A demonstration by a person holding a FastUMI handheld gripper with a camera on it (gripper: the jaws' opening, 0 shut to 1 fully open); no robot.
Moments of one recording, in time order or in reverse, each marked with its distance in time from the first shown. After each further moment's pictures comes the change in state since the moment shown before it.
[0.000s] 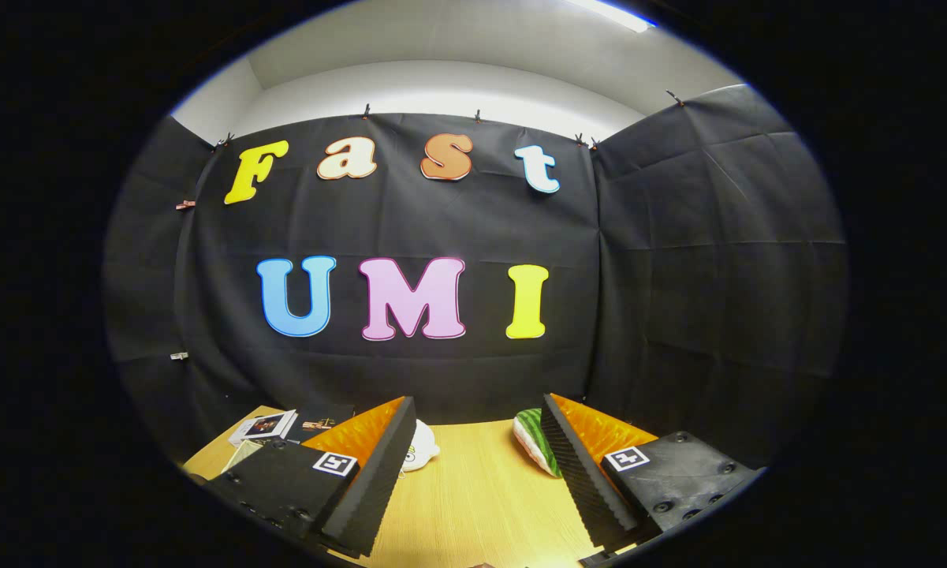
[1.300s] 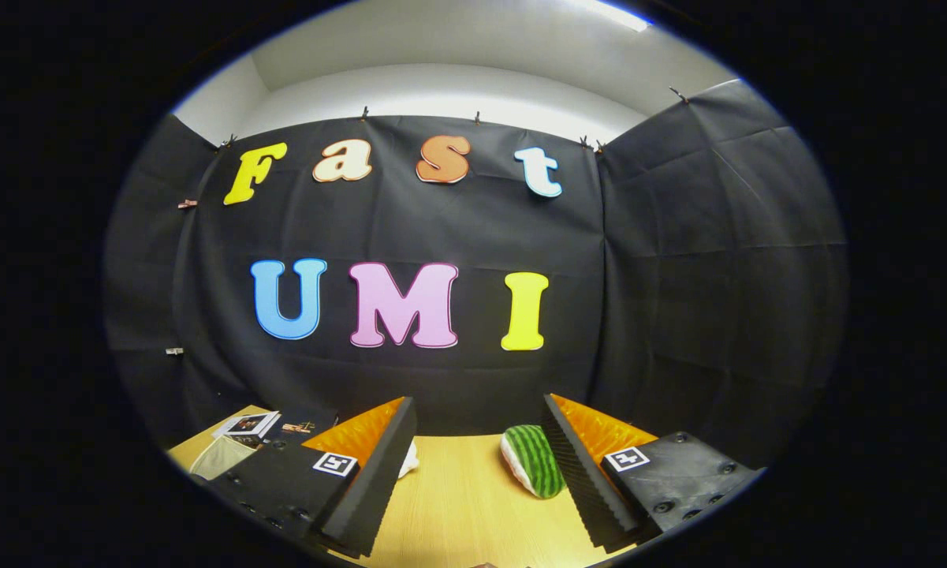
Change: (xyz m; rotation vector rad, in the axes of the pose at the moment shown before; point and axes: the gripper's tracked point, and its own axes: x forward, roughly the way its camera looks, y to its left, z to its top) arm 0.047 -0.051 -0.011 0.008 -0.005 0.026
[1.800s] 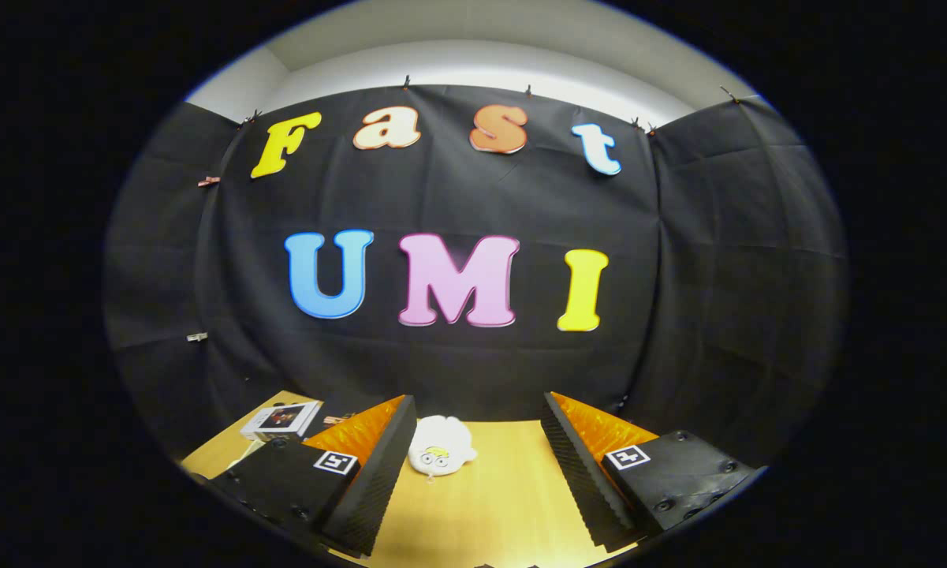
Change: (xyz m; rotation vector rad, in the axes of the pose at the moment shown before) arm 0.027 0.081 0.019 -0.052 0.022 0.062
